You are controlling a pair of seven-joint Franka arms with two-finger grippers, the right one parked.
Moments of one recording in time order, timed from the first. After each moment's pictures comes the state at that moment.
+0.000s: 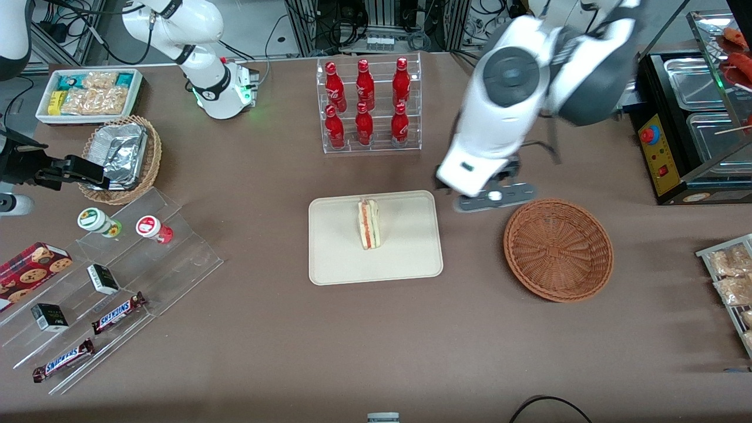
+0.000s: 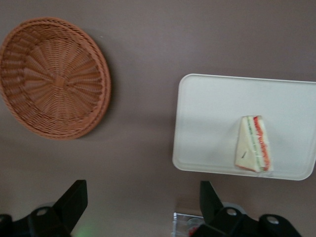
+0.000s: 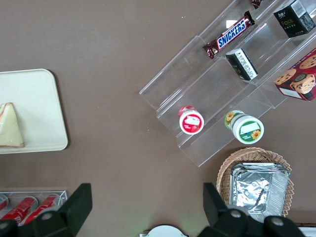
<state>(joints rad) -0.59 0.24 0.09 -1.43 -0.01 1.56 -0.63</state>
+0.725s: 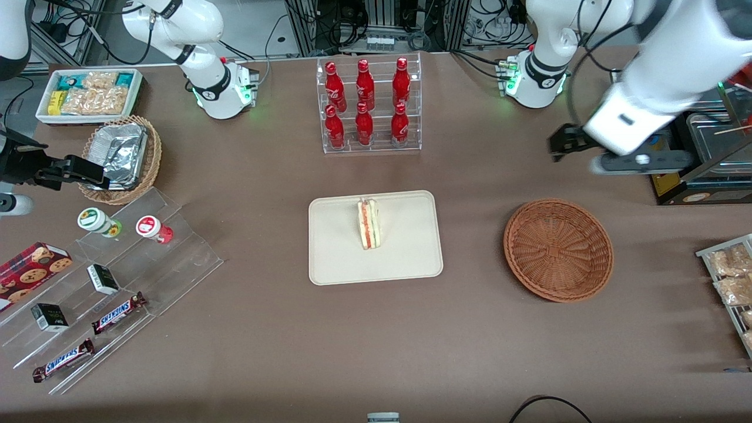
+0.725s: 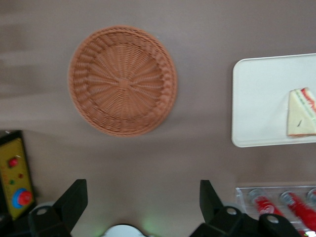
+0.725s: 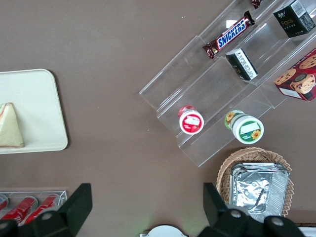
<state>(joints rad) -0.32 -0.05 0.10 -1.65 0.00 1.52 -0.20</state>
